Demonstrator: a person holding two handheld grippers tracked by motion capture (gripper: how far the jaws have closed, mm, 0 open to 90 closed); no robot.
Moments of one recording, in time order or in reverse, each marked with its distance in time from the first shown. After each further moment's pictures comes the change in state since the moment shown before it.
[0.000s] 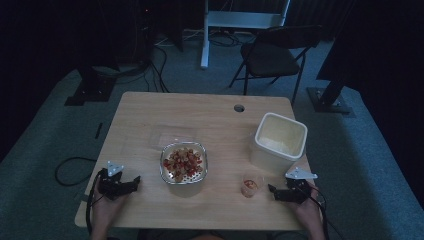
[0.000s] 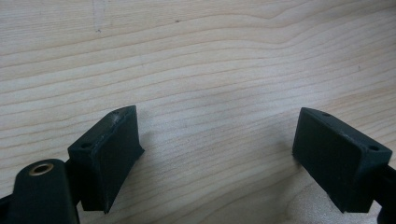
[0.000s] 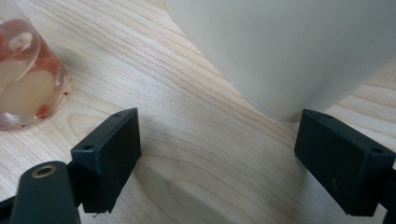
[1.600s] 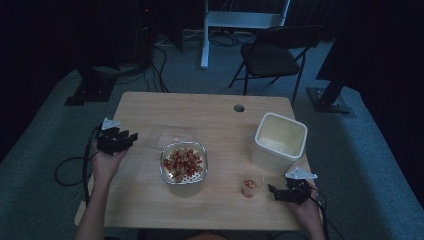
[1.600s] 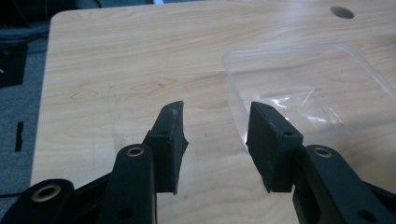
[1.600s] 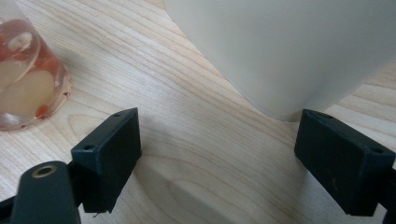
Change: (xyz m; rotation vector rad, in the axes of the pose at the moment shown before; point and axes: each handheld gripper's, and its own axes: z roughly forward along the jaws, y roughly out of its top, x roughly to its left) left arm 0.030 0.138 0.003 -0.095 -0.098 -0.045; right arm 0.000 0.000 0.000 0.000 -0.003 0.004
